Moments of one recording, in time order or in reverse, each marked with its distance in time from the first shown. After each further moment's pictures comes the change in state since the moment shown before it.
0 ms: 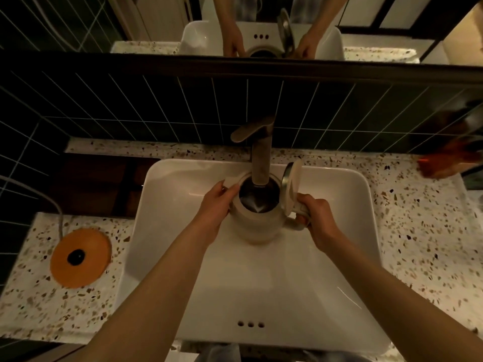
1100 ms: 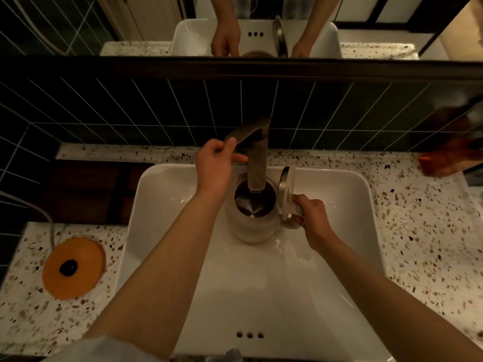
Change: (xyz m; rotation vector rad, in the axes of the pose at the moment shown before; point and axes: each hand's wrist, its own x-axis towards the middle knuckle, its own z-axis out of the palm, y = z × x) left_hand 0.023 0.073 0.026 0.006 0.265 0.355; right_hand 0.018 0.007 0.007 0.080 0.048 -0.003
